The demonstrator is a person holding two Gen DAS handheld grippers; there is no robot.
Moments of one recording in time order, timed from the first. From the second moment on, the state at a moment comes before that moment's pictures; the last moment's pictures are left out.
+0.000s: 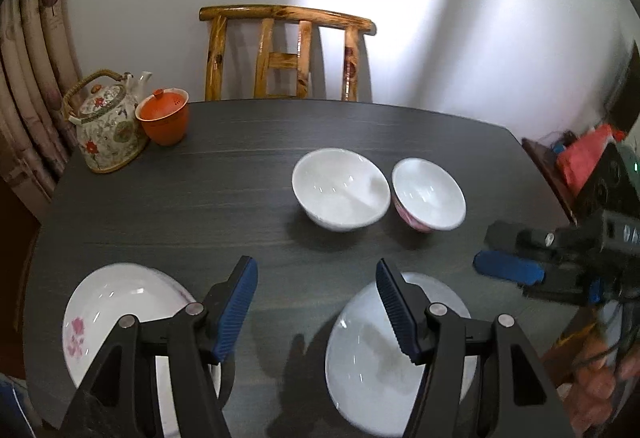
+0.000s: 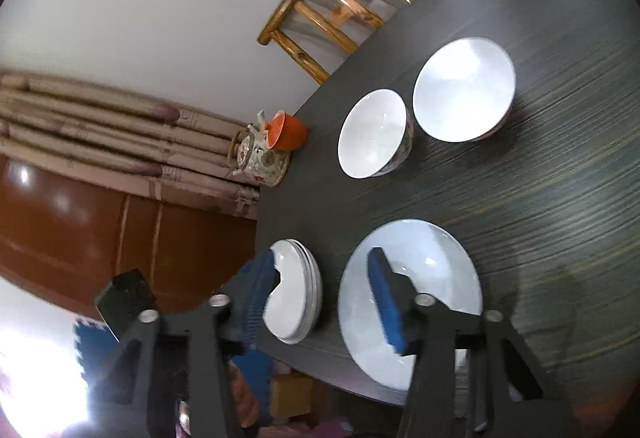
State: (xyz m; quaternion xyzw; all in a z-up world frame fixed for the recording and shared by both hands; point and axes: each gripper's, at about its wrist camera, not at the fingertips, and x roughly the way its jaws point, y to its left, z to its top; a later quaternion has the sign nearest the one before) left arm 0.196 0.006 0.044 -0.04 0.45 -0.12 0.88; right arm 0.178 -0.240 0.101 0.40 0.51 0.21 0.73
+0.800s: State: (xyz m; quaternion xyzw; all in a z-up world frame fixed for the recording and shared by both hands) left arm 0.337 0.013 -0.048 -0.15 0.56 -0.12 0.81; right arm 0.280 -0.228 0.015 0.43 0.57 0.11 0.69
